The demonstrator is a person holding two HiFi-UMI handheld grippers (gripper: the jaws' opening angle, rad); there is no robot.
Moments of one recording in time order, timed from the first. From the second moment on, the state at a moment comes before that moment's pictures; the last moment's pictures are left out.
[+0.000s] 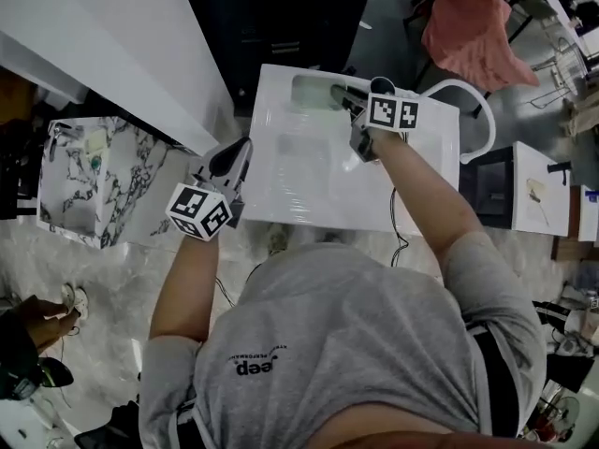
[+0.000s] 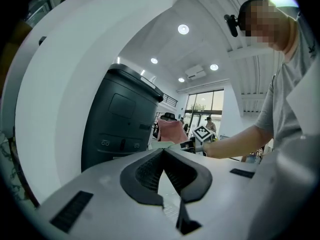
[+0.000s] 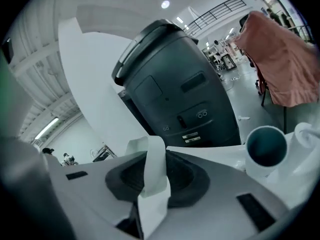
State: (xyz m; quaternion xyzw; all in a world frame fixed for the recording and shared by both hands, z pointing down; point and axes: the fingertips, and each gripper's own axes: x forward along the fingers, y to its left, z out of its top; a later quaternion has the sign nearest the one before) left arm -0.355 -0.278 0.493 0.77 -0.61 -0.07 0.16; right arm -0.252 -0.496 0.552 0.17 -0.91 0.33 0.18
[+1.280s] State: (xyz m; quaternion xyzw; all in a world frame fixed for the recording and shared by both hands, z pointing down) left arm -0.411 -0.294 0.581 0.77 -0.59 -0.07 0.23; right arm -0.302 -0.572 0.741 0.36 -0.81 0.19 0.43
